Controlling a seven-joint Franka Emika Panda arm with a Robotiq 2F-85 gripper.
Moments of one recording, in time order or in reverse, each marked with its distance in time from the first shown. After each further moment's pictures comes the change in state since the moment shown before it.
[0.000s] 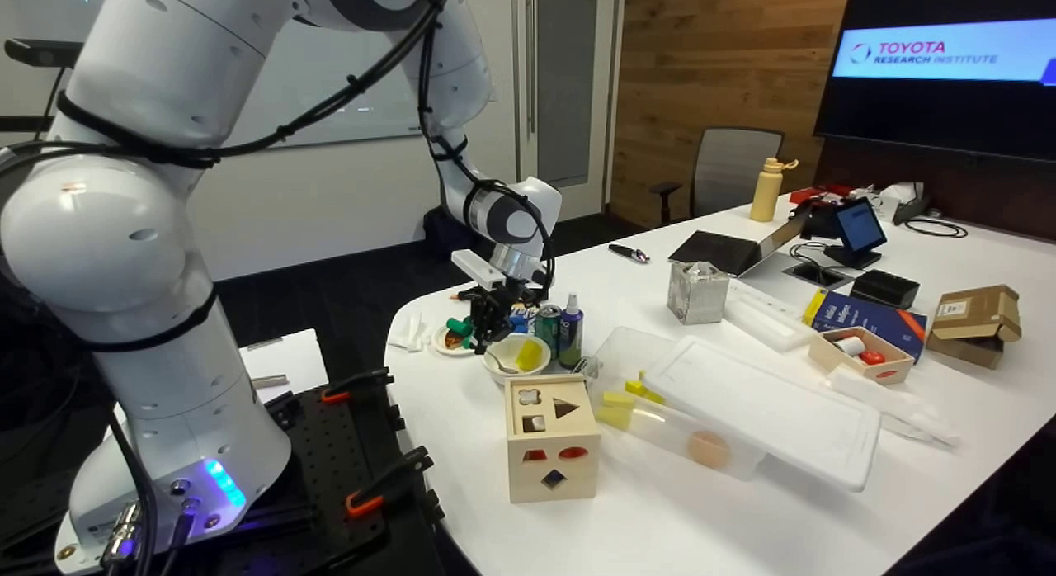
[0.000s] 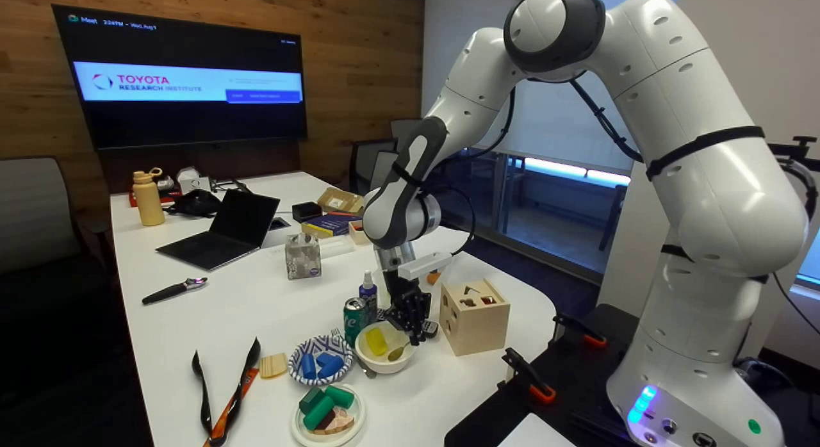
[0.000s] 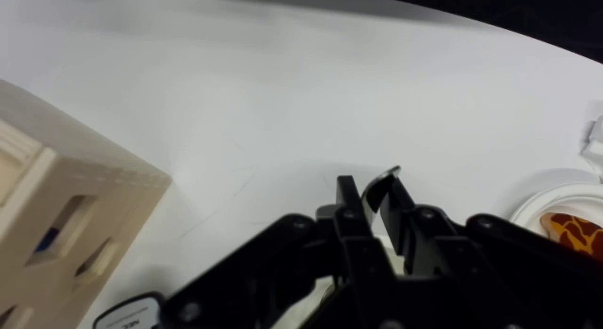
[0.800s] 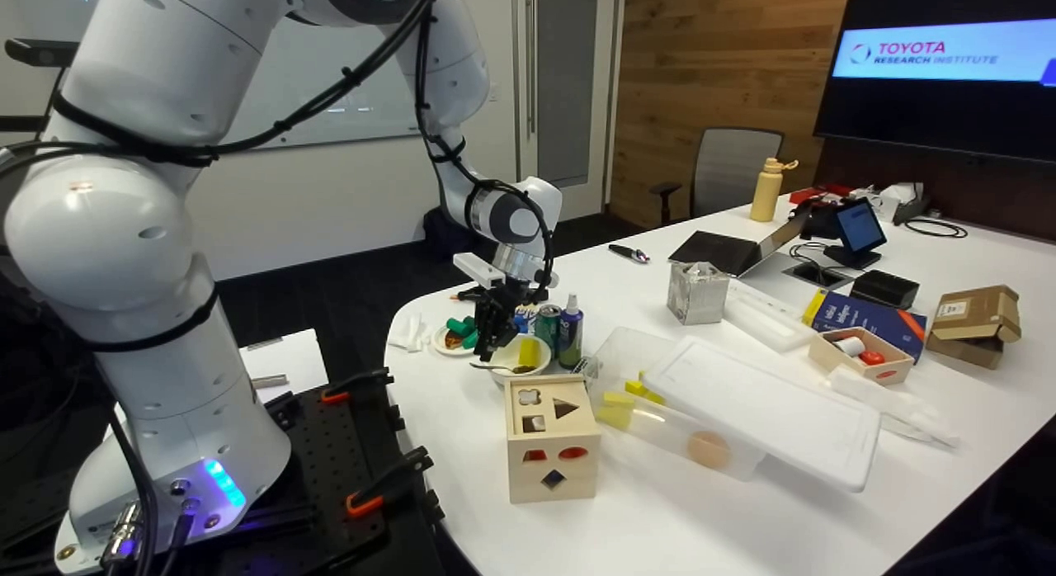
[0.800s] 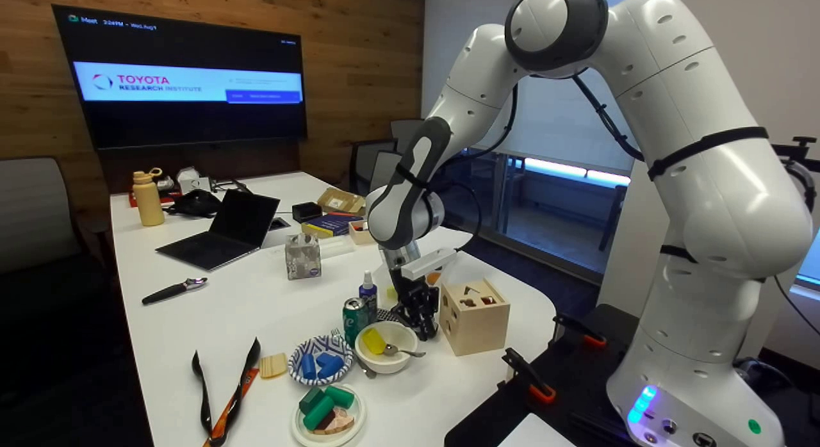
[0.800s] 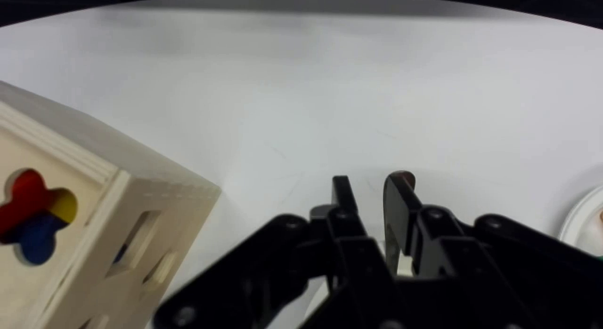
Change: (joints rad) arm 0.039 -0.015 -0.059 -0.014 -0.050 -0.015 0.087
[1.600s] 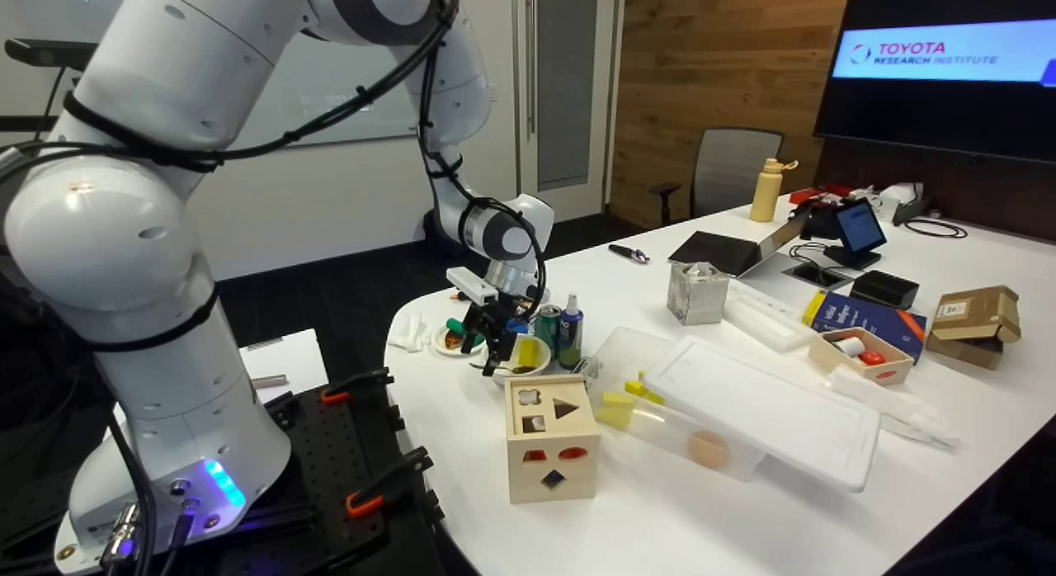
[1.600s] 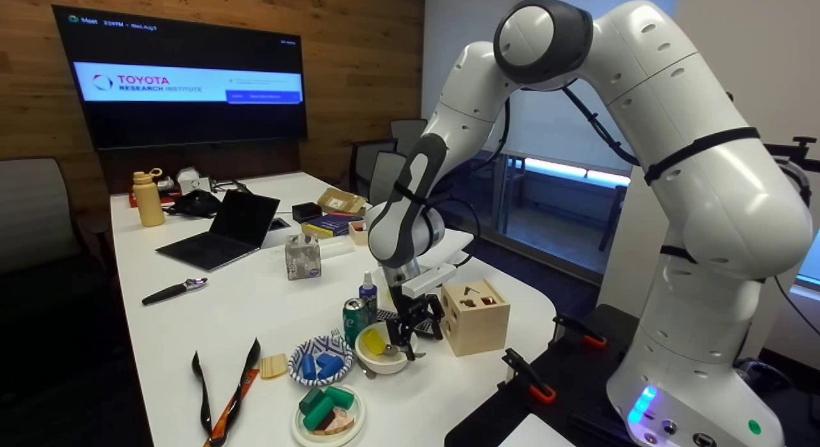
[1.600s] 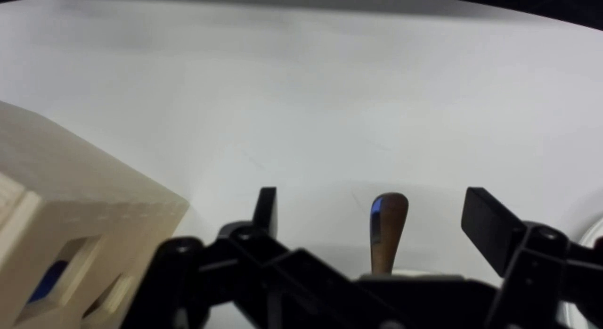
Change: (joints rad) arm 0.000 0.072 0.022 0.000 0.002 0.066 -0.007
